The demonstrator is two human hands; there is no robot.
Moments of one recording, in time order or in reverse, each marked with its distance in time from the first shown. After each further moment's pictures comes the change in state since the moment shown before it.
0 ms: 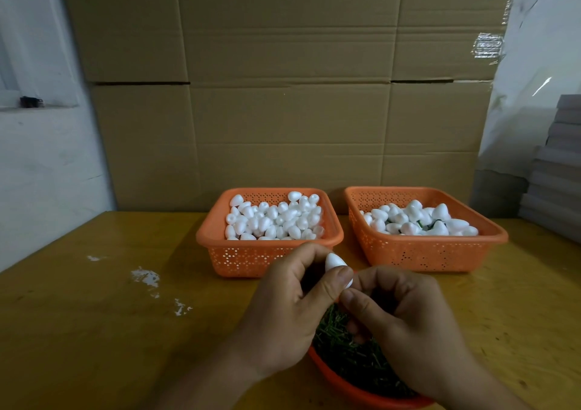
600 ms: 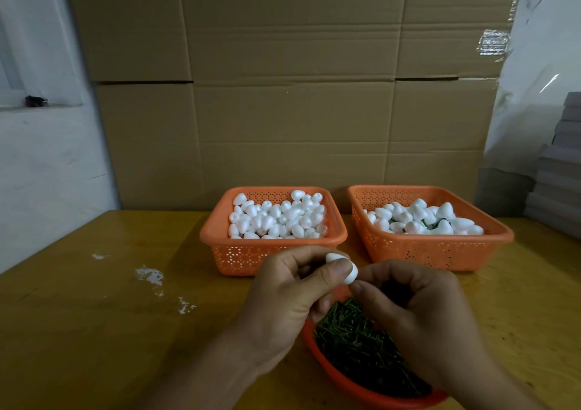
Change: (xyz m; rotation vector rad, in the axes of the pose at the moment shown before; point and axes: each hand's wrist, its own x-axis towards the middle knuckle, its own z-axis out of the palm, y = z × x) left_hand 0.004 -0.003 -0.003 -0.307 0.058 -0.240; right_hand 0.002 -0.001 -0.007 -0.270 0.085 -0.102
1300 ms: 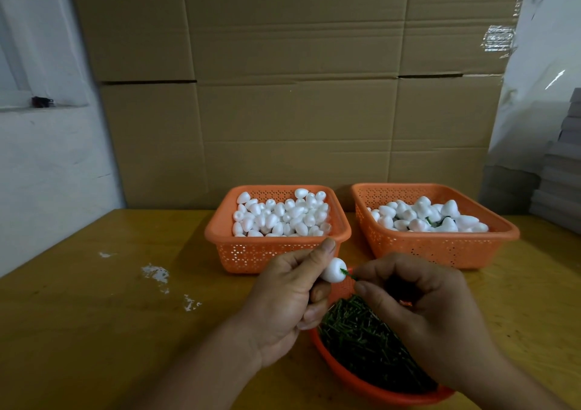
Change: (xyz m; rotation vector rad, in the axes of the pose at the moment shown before) left_hand 0.001 0.005 0.000 -0.113 0.028 -0.244; right_hand 0.001 0.000 -0.003 0.083 -0.019 -0.128
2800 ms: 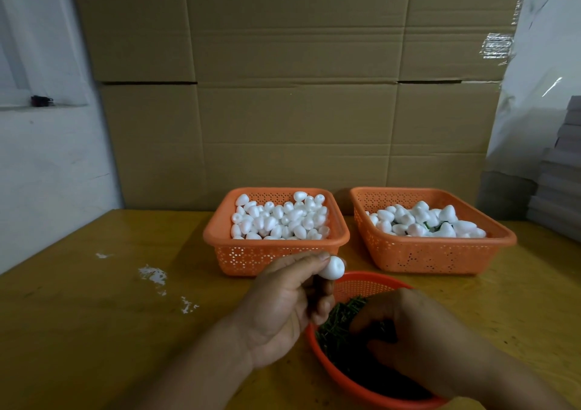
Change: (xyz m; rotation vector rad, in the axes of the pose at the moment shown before) left_hand 0.004 -0.001 -0.006 -0.093 -0.036 -0.070; right_hand 0.010 0.013 -0.014 -0.677 -0.618 0.201
